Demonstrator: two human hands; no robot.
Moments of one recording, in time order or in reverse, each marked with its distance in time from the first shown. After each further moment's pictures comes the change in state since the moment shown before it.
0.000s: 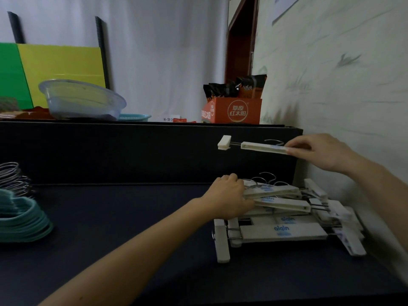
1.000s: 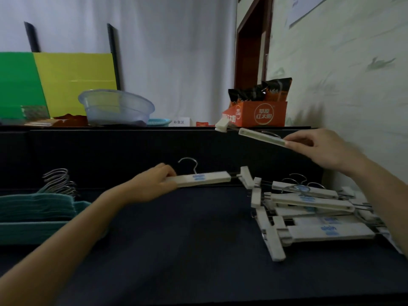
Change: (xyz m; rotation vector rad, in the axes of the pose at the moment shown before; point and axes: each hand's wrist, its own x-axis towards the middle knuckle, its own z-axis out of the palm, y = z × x) left_hand -0.126 -0.175 -0.077 -0.176 0.030 -0.283; right_hand -0.002 -0.098 0.006 0.193 0.085 -0.027
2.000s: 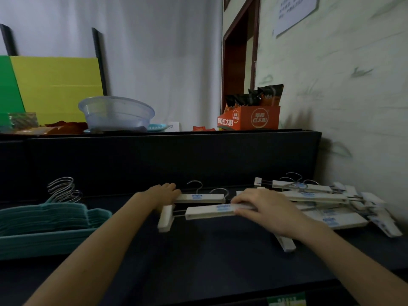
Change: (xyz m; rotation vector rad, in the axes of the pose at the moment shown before) left_hand 0.029 -0.049 0.033 0.481 -0.325 -0.011; right_hand -0.072 -0.102 0.094 -0.168 -0.286 -0.184
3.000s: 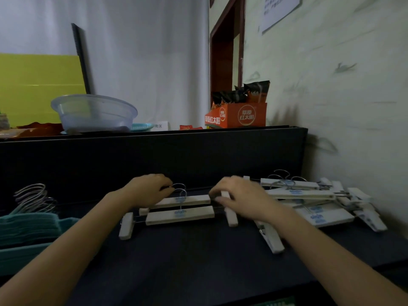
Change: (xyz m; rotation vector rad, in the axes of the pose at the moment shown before) left_hand -0.022 0.010 -0.034 -0.167 0.221 0.046; right_hand 0.041 0.010 0.010 0.006 0.037 -0.053
